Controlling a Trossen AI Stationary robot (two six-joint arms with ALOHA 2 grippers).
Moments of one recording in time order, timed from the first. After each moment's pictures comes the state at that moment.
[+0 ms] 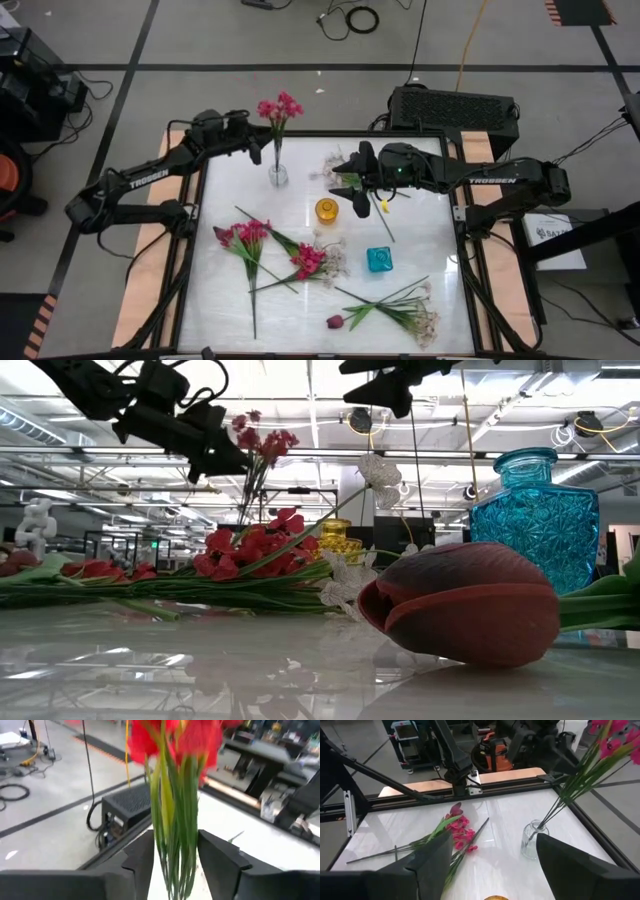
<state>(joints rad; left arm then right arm) 0.80 1.08 0.63 0.20 0.33 -0.13 -0.12 1.33 1.11 -0.09 -0.02 0.11</state>
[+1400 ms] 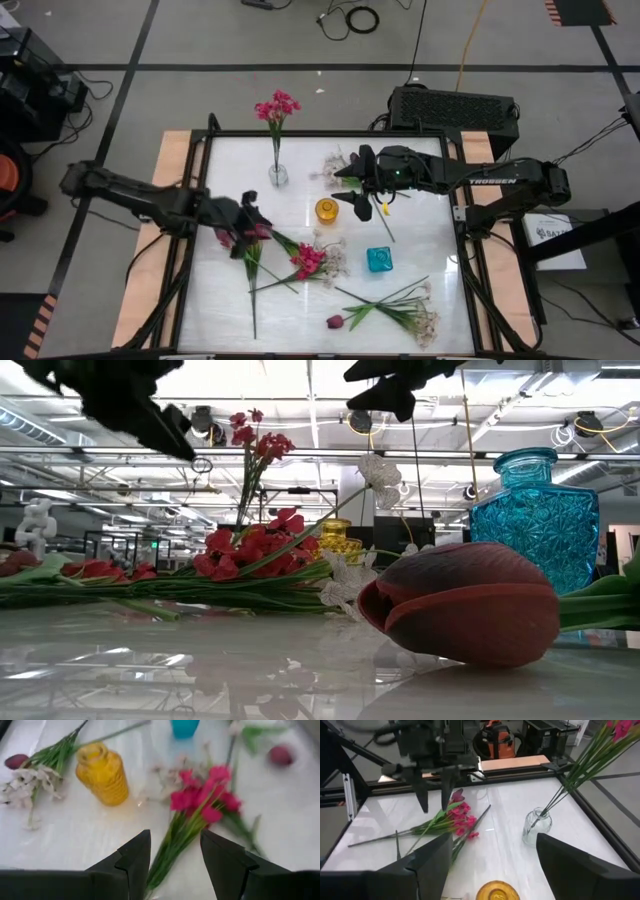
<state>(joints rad) -0.21 0.97 0.63 -0.34 -0.11 0.00 -0.10 1.33 1.11 -0.15 -0.03 0.09</state>
